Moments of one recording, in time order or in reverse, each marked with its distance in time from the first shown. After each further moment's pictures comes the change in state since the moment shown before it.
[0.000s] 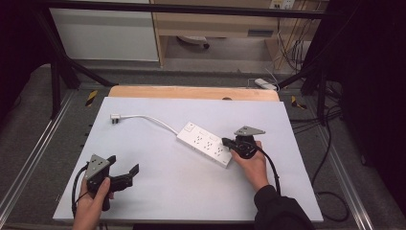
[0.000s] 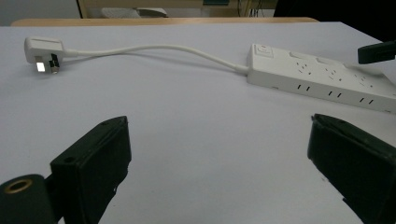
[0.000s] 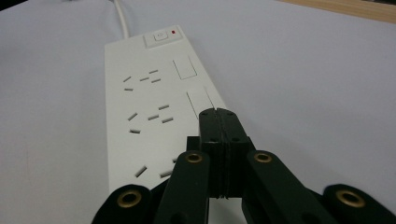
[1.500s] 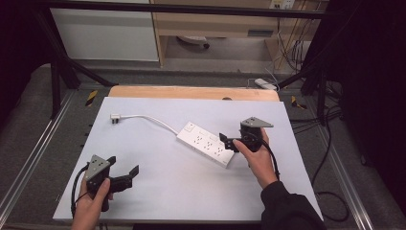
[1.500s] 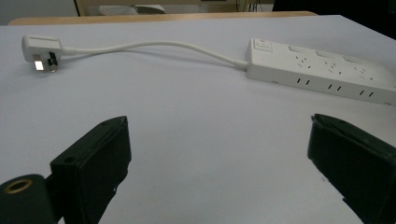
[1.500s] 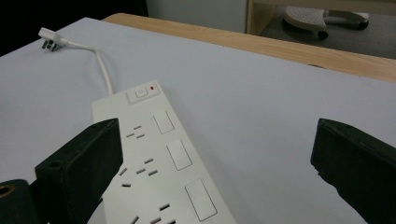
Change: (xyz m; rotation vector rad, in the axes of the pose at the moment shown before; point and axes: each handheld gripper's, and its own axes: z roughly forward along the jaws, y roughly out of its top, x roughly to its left) left arm 0.000 -0.001 -0.001 0.016 -0.002 0.021; right arm 0.001 0.032 -0.024 -0.099 -0.102 0.050
